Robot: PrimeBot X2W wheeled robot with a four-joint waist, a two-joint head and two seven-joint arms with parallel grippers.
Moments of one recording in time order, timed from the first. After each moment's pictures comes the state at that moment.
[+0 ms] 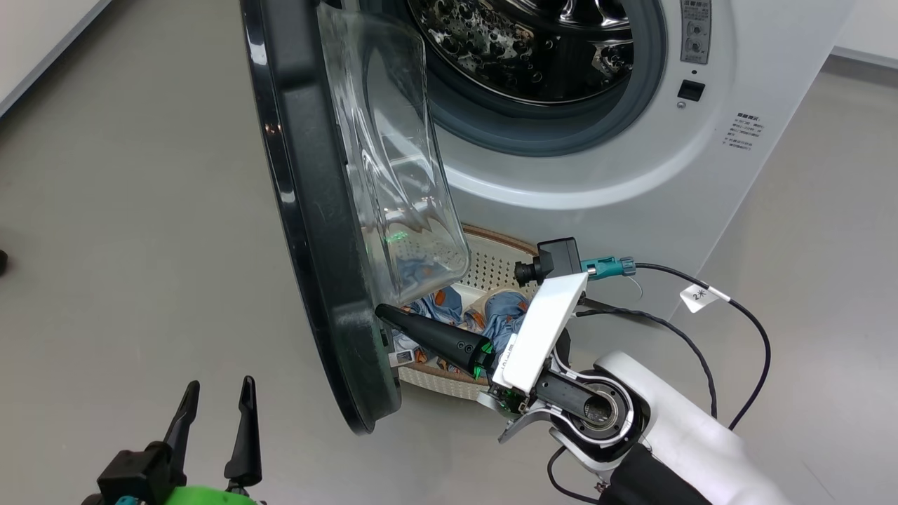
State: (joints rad) left arm 0.13 0.05 -0.08 0.12 -0.35 -0.13 -0.25; right arm -0.48 -0.07 0.84 0.18 1.75 0.12 0.32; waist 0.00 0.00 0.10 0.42
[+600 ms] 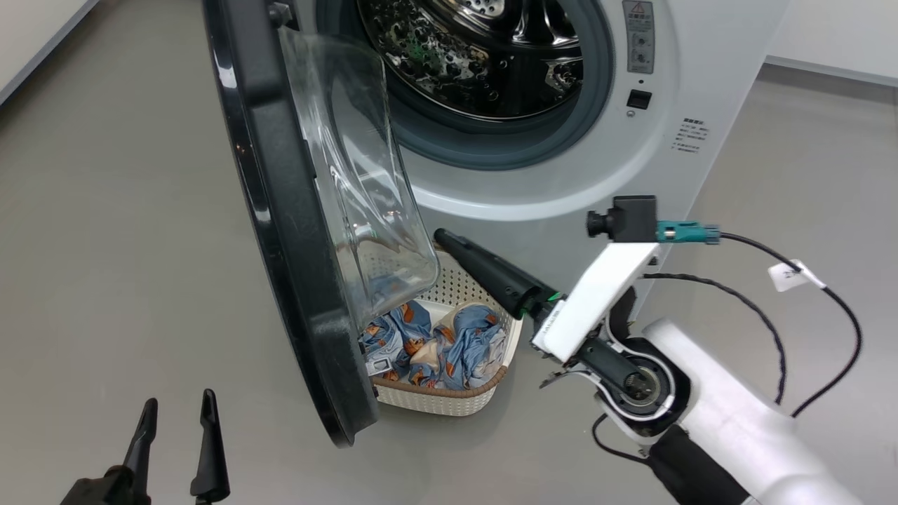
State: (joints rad) left arm 0.21 0.05 -0.02 0.02 -0.35 -0.08 -0.25; right arm -0.51 -0.13 0.78 0.15 1.52 0.12 0.16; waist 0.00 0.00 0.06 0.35
